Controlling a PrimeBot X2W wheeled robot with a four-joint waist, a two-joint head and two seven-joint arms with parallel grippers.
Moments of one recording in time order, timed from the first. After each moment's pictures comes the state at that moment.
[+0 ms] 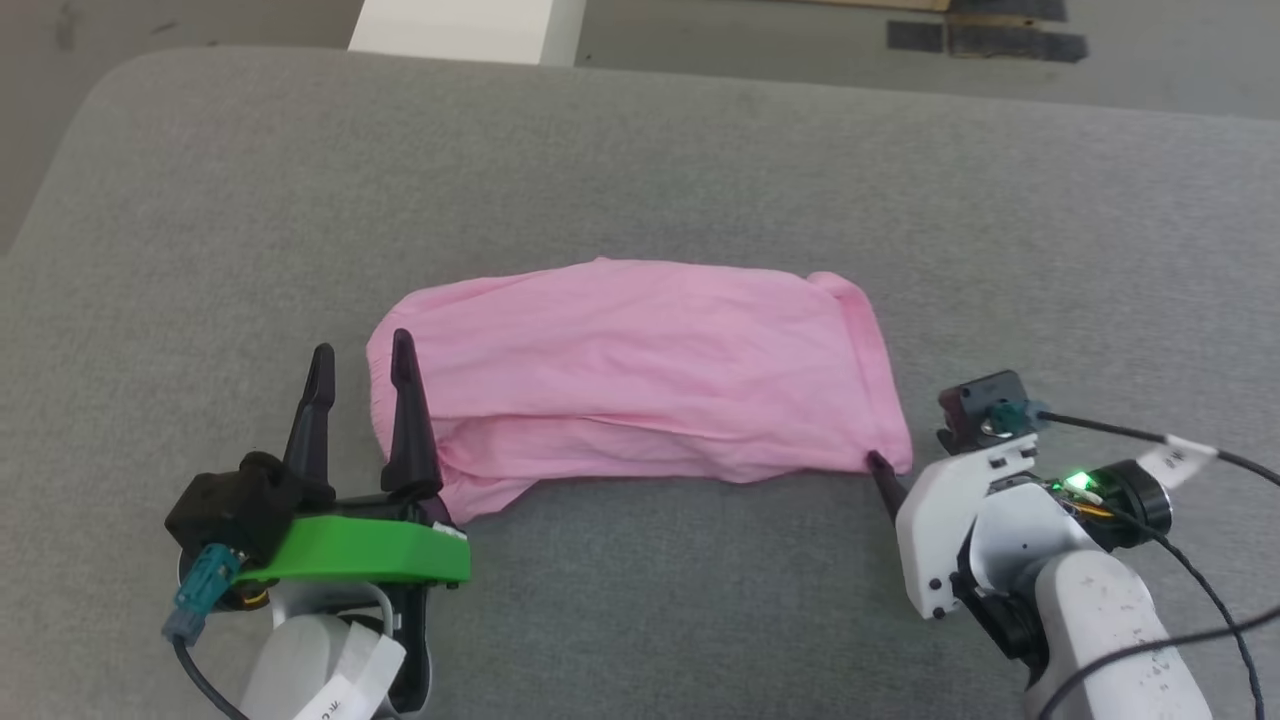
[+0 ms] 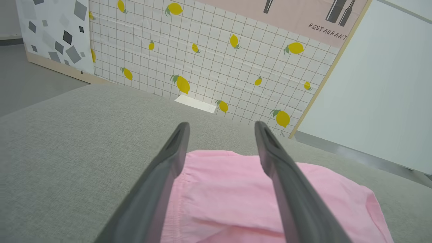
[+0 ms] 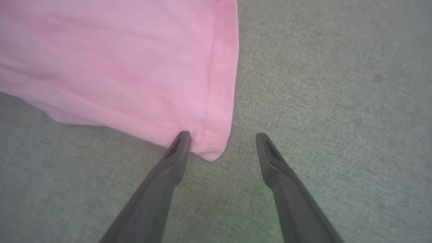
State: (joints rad) left arm -0.12 0.07 -0.11 -0.03 -0.40 0.06 -0.26; right arm -0.24 -0.05 0.10 0.18 0.01 0.13 0.51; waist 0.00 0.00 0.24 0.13
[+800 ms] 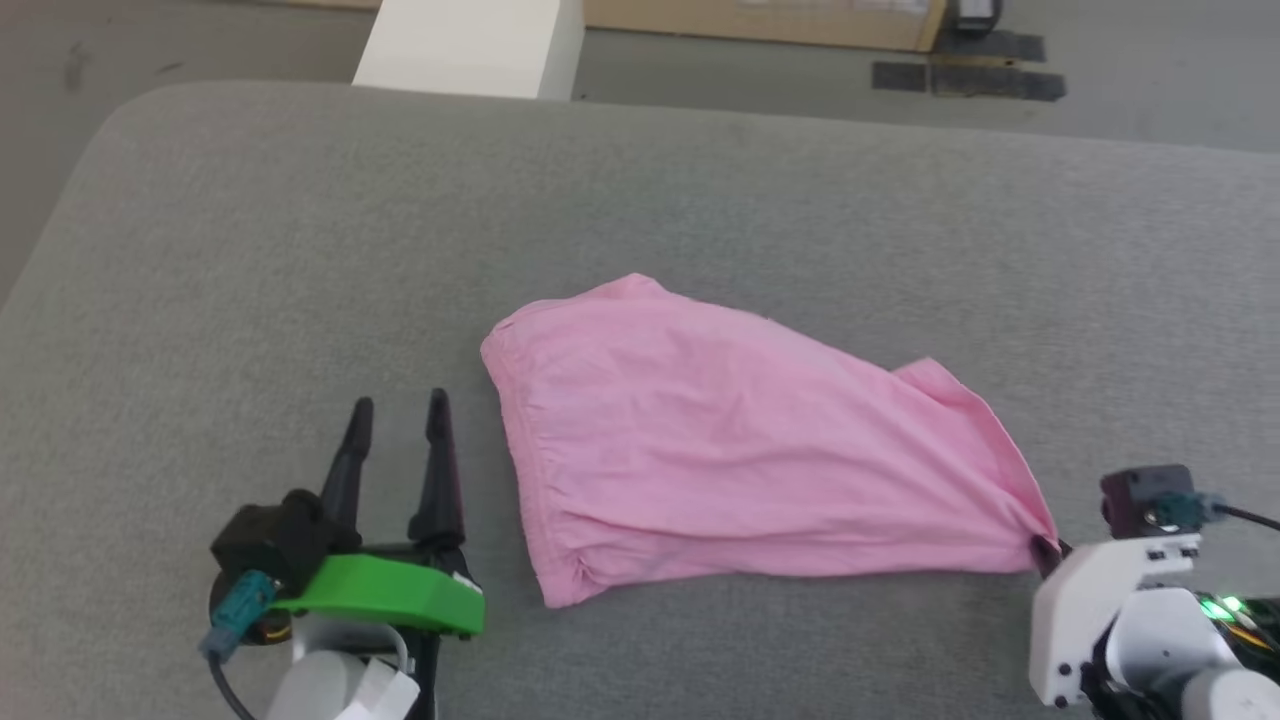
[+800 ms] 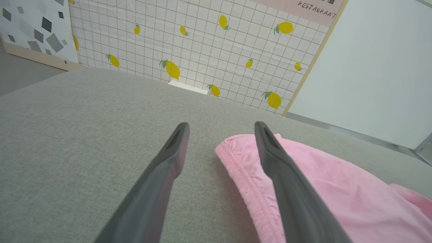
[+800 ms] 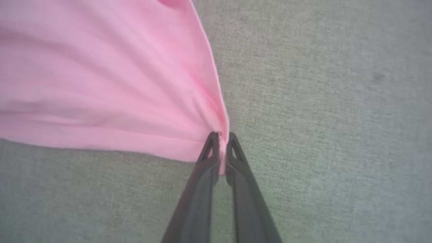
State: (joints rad) left arm -0.09 0.05 -0.08 0.07 -0.35 -0.05 -0.26; right arm 0.00 -0.05 -0.12 -0.04 0.05 0.13 0.64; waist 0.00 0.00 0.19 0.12
